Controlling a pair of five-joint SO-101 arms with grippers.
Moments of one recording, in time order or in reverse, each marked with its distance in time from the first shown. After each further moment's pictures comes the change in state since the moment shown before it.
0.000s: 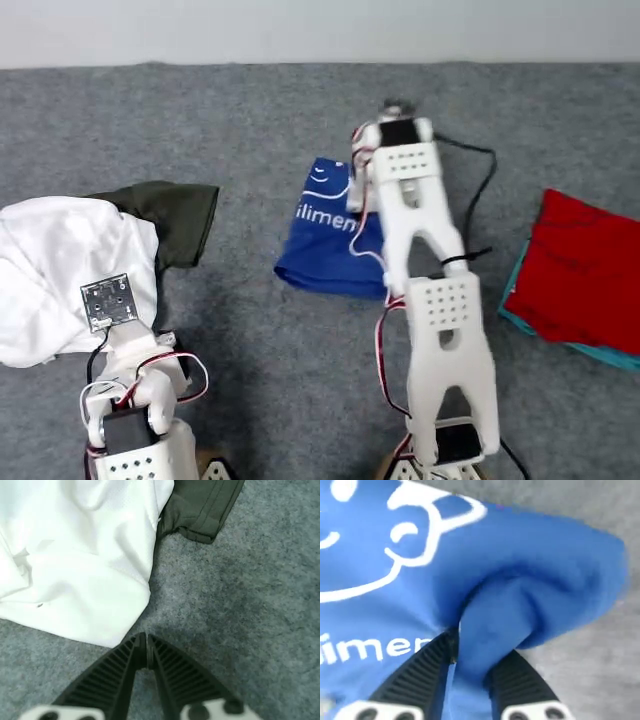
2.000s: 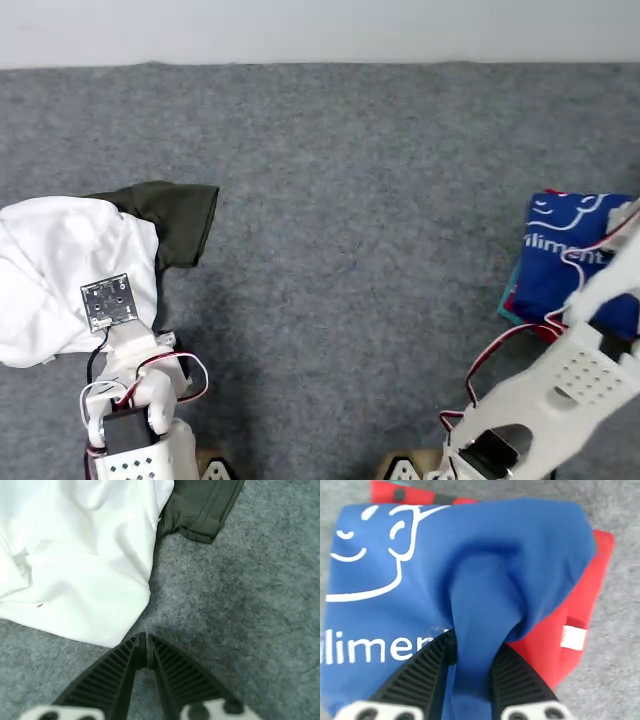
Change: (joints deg) left arm 0.0 0.0 0.0 0.0 0.0; right arm 50.8 -24.2 27.3 -17.5 39.0
